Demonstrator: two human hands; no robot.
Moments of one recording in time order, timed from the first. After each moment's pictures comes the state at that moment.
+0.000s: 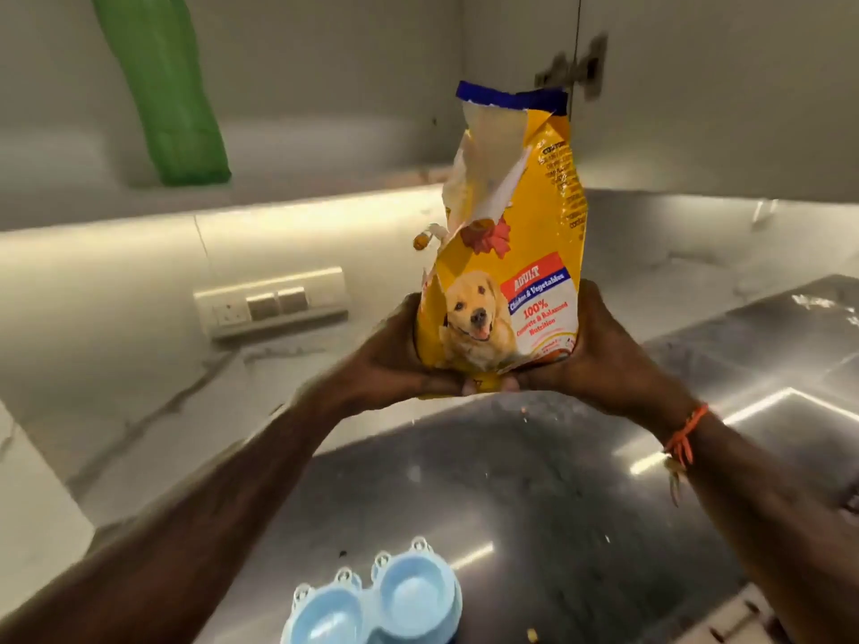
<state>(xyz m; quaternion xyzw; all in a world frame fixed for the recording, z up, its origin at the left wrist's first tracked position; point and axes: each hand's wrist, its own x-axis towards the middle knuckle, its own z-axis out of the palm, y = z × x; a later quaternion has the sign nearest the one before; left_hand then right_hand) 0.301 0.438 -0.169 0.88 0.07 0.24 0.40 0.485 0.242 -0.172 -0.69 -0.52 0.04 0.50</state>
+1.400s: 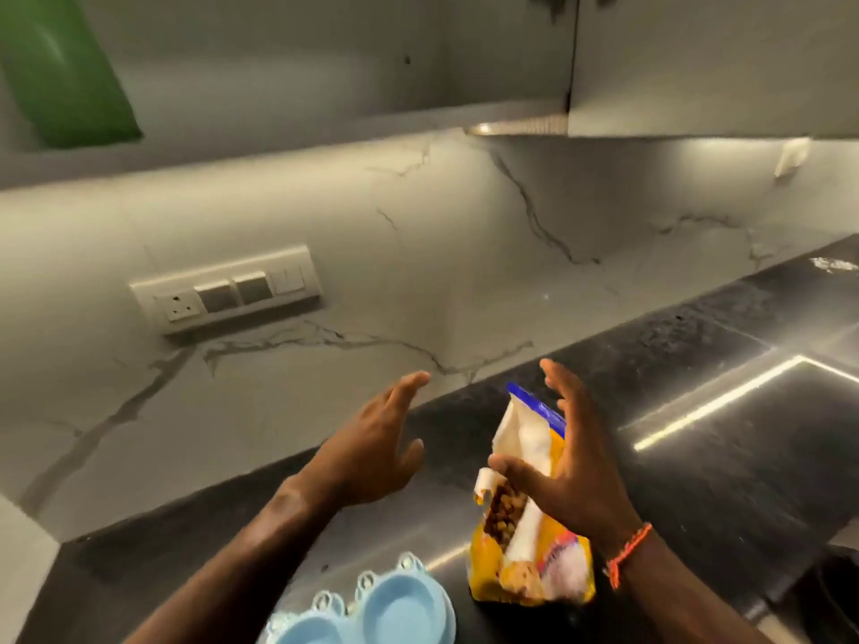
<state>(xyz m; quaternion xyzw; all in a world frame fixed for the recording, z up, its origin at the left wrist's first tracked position) 0.324 0.466 -0.266 0.96 0.20 0.13 0.15 0.509 0.280 -0.323 -0.68 -0.49 -0.06 0.54</state>
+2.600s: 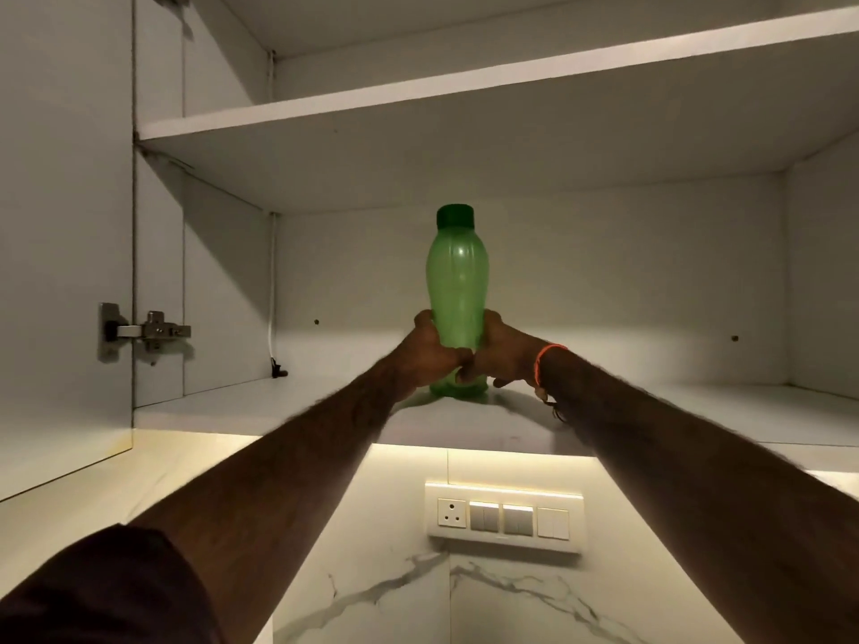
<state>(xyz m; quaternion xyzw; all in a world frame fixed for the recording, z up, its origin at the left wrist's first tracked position) 0.209 0.674 0.056 0.74 0.43 0.46 0.23 0.364 0.649 0.070 -0.56 -0.73 0.15 0.36</state>
